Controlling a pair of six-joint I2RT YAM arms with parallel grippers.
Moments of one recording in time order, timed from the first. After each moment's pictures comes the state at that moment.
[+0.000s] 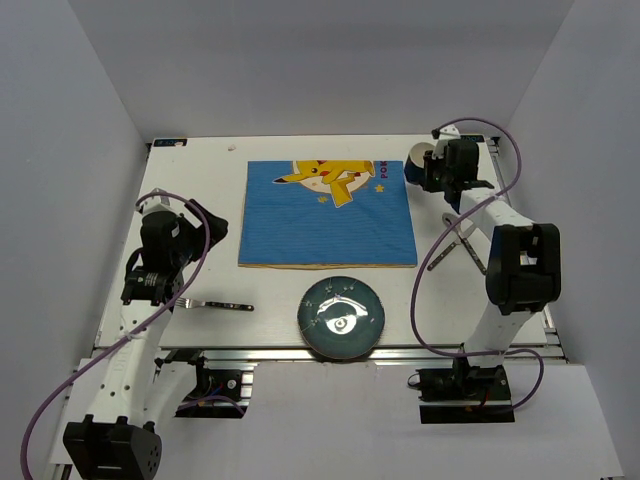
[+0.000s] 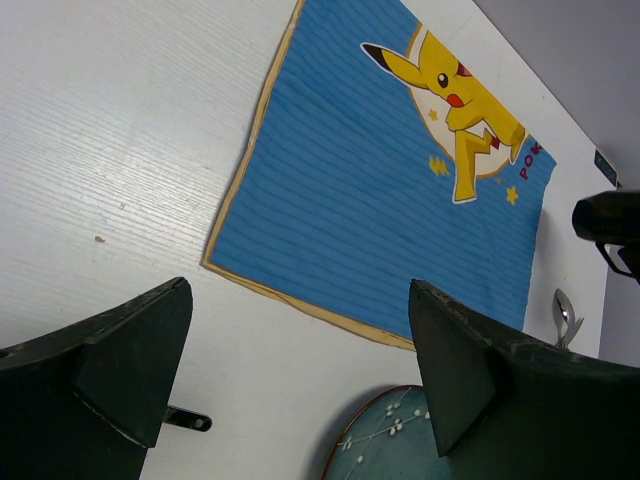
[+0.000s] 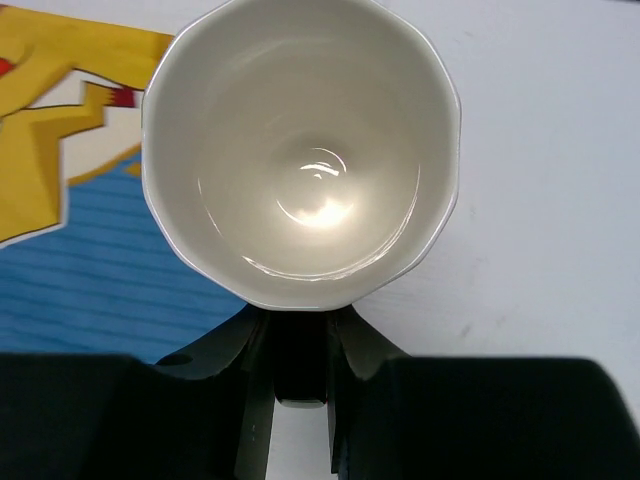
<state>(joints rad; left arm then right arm) -0.05 0.83 0.79 -0.44 -0.01 -0.68 0.09 1.79 1.26 -0.01 -0.10 -0.04</state>
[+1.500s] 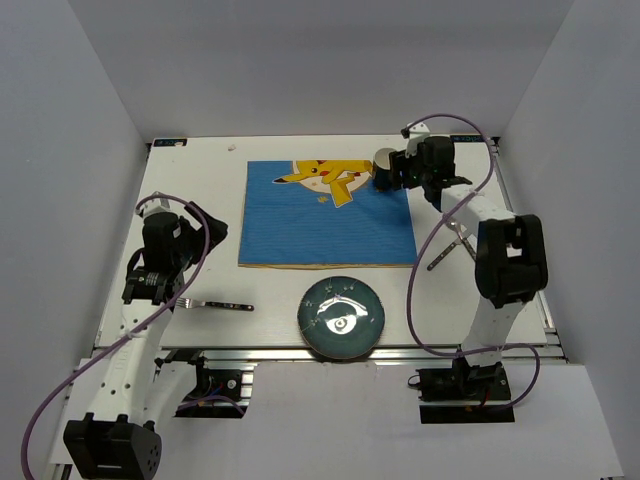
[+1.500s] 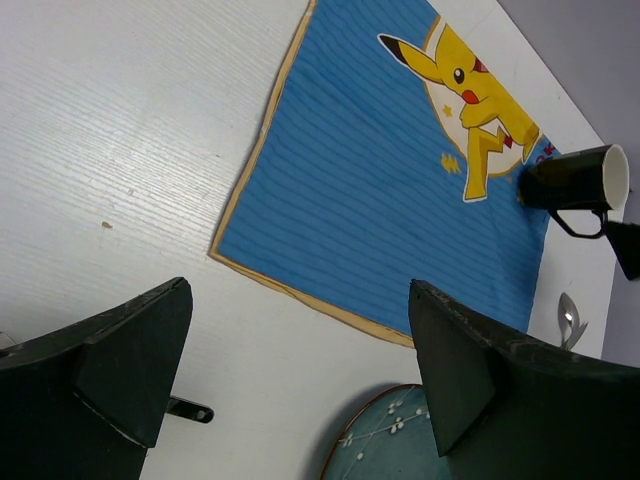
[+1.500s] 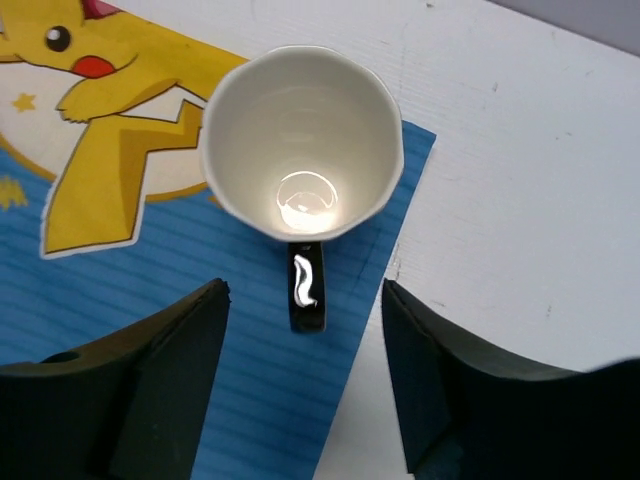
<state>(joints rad) -0.05 0.84 0.77 -0.46 -0.02 -0.70 0.21 1.91 1.35 0.07 -0.17 -0.13</state>
